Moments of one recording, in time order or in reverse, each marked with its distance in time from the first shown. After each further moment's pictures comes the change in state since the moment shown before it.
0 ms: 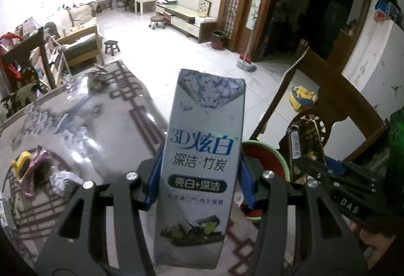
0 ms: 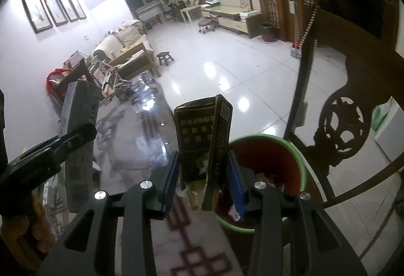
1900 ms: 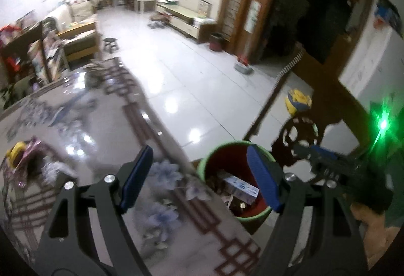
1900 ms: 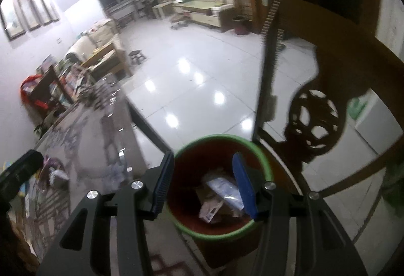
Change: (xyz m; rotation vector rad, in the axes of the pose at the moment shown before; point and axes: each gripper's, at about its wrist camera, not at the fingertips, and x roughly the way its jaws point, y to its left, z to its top) left arm -0.019 0.006 -0.008 -0.069 -0.027 -0.013; right arm 0.013 -0.023 0.009 0.007 0.041 -0.098
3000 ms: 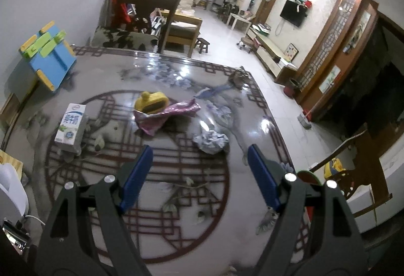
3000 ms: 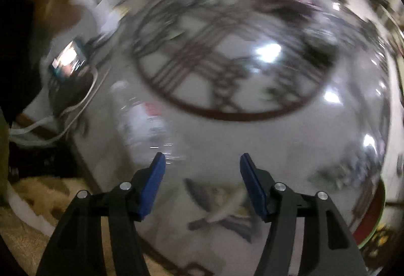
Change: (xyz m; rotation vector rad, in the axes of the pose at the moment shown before) left arm -0.173 0.251 -0.095 -0.448 -0.122 0.279; right arm -0.010 0.365 -0.264 -1.157 0.554 0.473
